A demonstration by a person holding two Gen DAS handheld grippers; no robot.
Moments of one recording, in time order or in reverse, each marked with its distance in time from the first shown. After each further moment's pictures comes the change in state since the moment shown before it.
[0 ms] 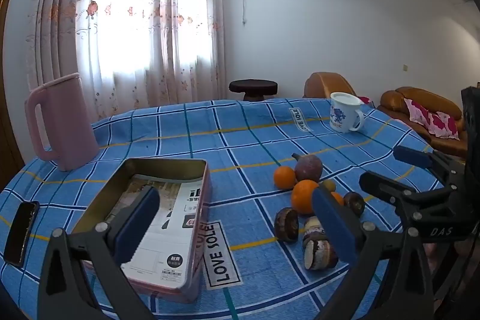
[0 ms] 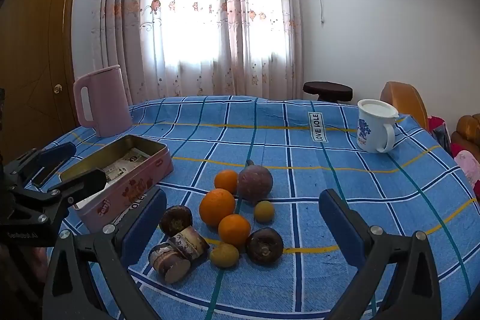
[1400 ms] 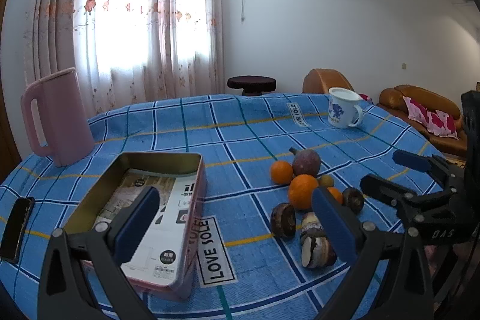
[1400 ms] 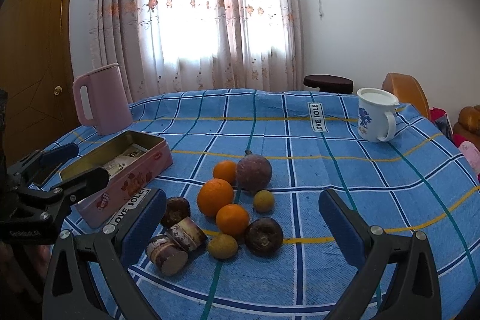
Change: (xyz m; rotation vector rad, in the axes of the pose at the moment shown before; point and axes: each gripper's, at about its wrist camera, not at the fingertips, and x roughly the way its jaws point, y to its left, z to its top) left arm 0.006 -0.008 -0.006 -0.003 0.021 -0.007; right arm 0.002 -0.013 -0.008 0.011 0.019 -0.009
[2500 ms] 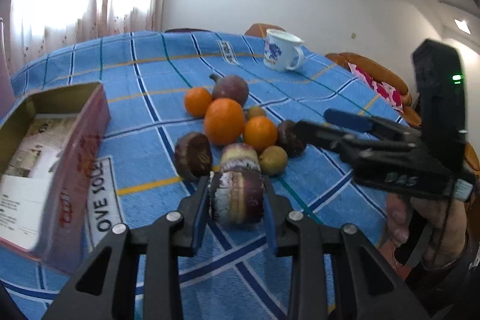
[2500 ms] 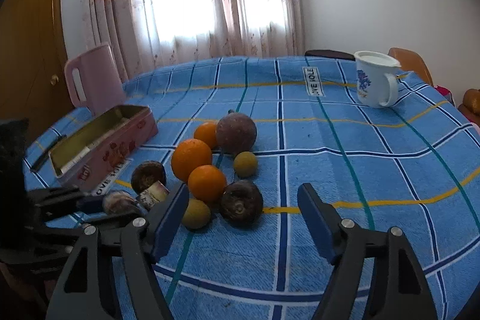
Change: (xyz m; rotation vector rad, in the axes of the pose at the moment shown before) left arm 0.040 -0.034 -0.041 0.006 0.233 -0.340; right arm 0.032 -0.022 -0.021 0.021 0.149 0.021
